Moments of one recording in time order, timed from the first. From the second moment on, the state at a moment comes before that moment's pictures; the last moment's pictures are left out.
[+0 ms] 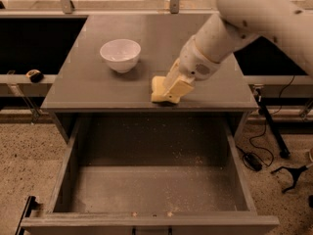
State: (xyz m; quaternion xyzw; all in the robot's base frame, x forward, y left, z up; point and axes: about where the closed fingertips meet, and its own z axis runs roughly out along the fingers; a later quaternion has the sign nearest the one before) arm 0.563 -0.040 0.867 -0.66 0.70 0.14 0.24
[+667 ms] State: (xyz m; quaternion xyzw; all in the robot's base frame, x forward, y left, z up) arm 0.469 -0.054 0.887 -0.67 0.69 0.14 0.24
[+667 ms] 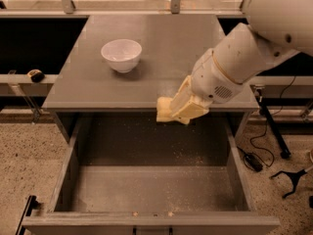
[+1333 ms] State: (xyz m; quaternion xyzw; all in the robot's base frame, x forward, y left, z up) arm 0.457 -0.055 0.877 -0.68 0.66 0.16 0.26
